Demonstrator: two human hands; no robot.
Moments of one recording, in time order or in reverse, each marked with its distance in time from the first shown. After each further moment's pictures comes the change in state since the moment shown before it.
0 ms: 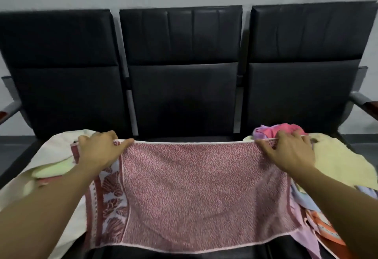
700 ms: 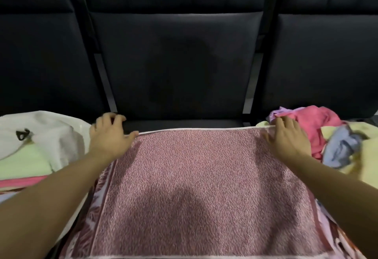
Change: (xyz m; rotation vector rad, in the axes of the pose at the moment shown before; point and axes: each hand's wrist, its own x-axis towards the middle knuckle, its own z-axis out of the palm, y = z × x) left_hand 0.085 0.056 0.146 -0.131 -0.095 0.032; right_hand 0.083 -0.017 0.140 0.059 -0.103 -0.043
